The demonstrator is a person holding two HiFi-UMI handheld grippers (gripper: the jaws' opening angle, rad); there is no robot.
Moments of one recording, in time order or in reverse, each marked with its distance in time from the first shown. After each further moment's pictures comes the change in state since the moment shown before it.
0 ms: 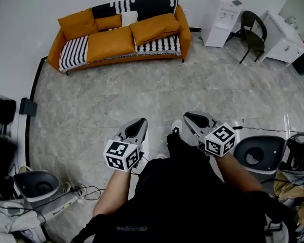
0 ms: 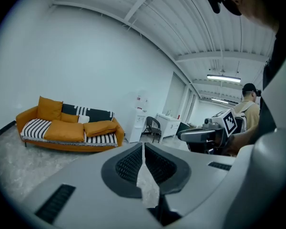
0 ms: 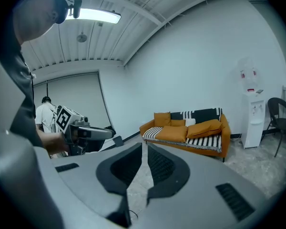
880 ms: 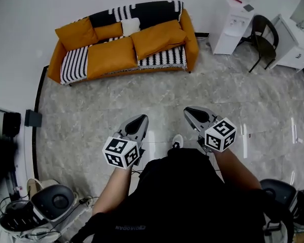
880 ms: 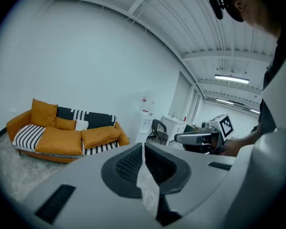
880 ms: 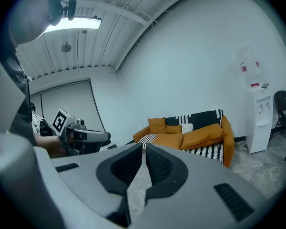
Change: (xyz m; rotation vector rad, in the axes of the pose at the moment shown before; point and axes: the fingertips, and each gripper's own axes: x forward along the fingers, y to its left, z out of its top) left arm 0.155 0.101 0.113 -0.014 0.017 0.009; right arm 0.116 -0.169 0.097 0.074 -0.040 0.011
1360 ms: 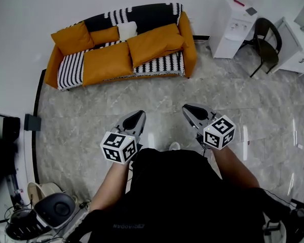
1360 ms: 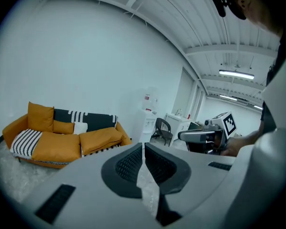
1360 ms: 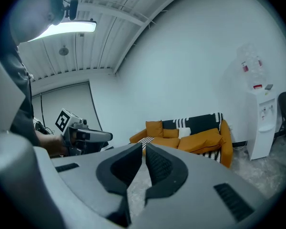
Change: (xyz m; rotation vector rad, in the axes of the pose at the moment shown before) left arm 0.094 0.046 0.053 0.017 0.032 0.022; right arm 0.044 -0.090 0.050 -0.005 -0.013 0.012
